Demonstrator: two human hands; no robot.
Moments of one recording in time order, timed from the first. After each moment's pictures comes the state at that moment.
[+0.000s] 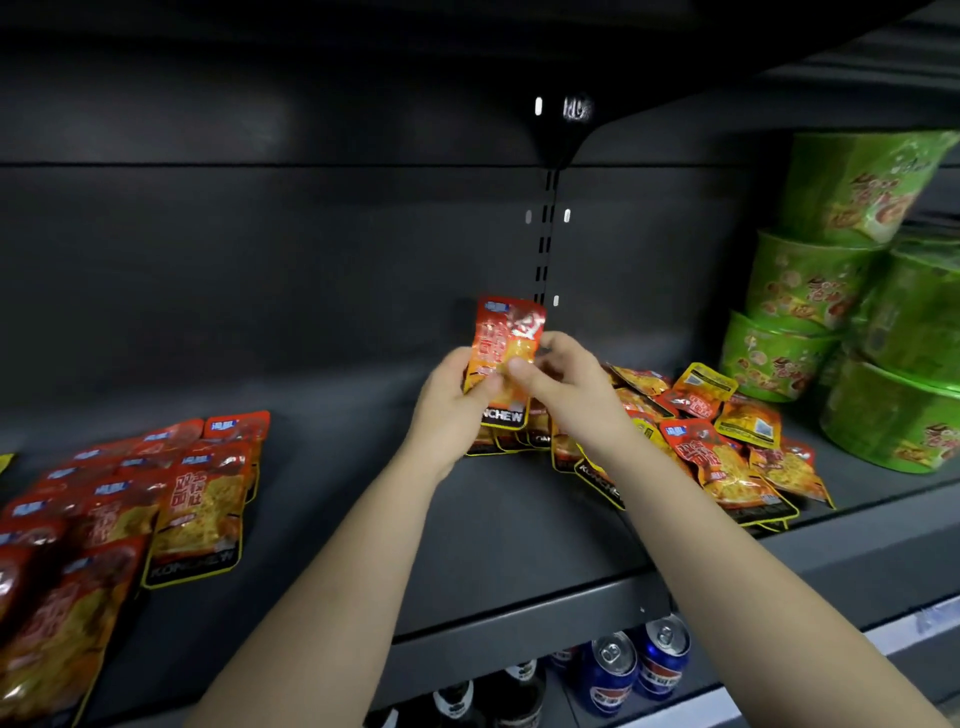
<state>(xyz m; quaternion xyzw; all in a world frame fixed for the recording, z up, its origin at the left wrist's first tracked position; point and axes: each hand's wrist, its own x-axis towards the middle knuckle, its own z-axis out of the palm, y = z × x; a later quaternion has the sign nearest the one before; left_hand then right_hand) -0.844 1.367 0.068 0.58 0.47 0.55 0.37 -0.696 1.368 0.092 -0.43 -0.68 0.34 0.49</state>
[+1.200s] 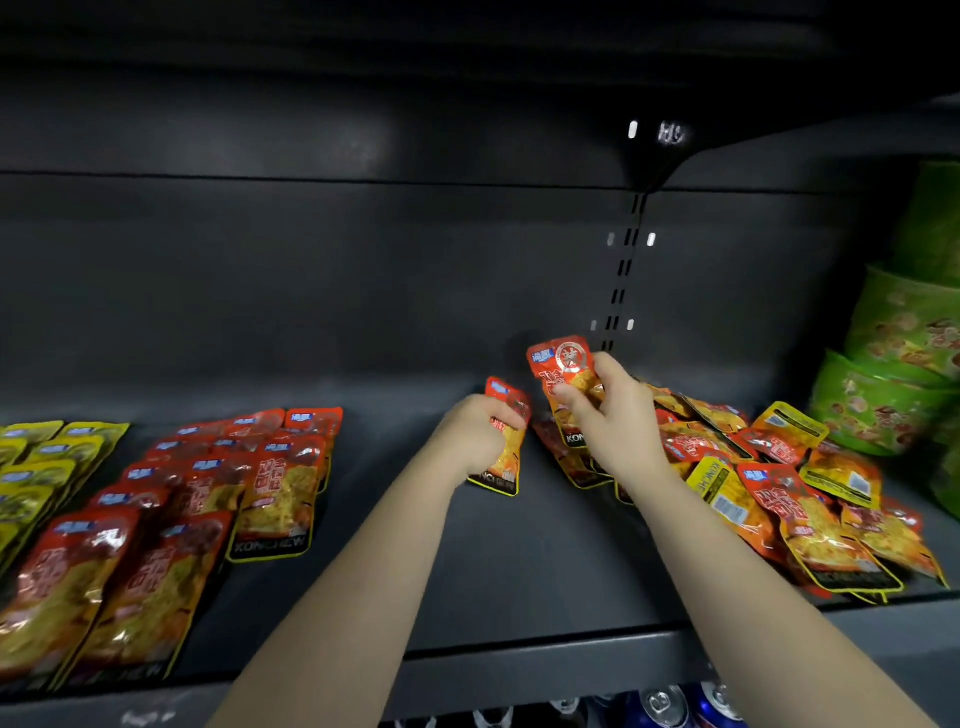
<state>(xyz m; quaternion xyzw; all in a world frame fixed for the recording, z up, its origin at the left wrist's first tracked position) -0.884 1.357 0.077 0.59 0.69 0.32 0.28 -0.719 1.387 0.081 -0.47 -0.74 0.12 0.46</state>
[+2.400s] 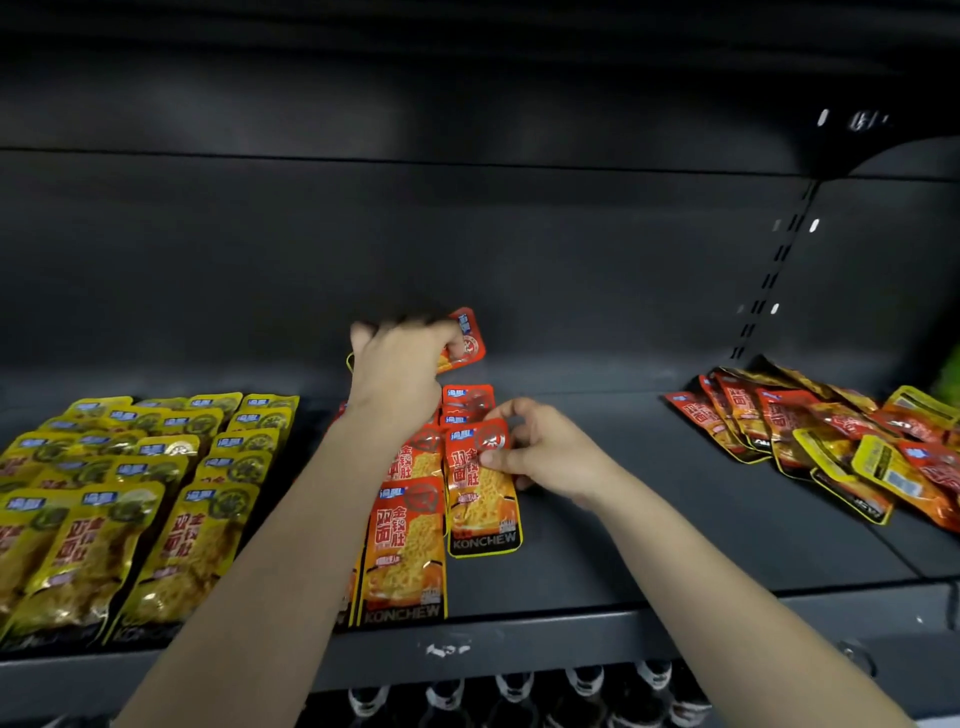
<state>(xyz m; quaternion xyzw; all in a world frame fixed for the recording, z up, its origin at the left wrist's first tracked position) -1.096 1.260 0.126 0.64 0.72 0.23 -0.13 -0.932 1.296 0.067 -0.41 -0.73 0.50 0.24</state>
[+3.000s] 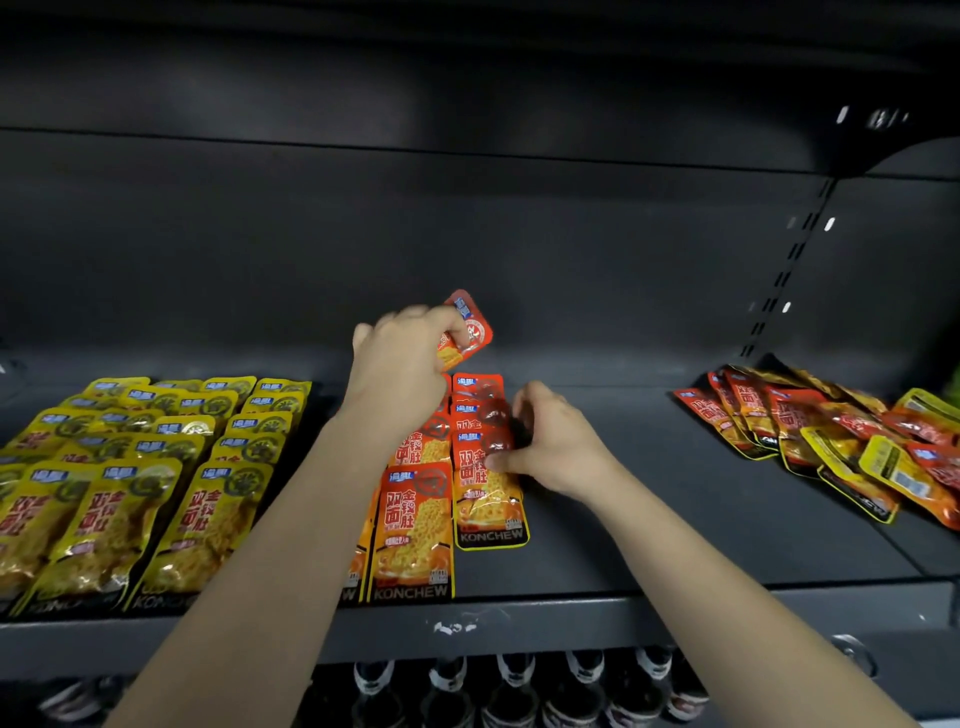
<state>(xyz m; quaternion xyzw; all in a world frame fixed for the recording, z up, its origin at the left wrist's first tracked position) -1.100 1.237 0.129 0.64 0.70 0.30 -0.07 -0.934 1.287 0.070 -0.49 -0.80 0.25 0.23</state>
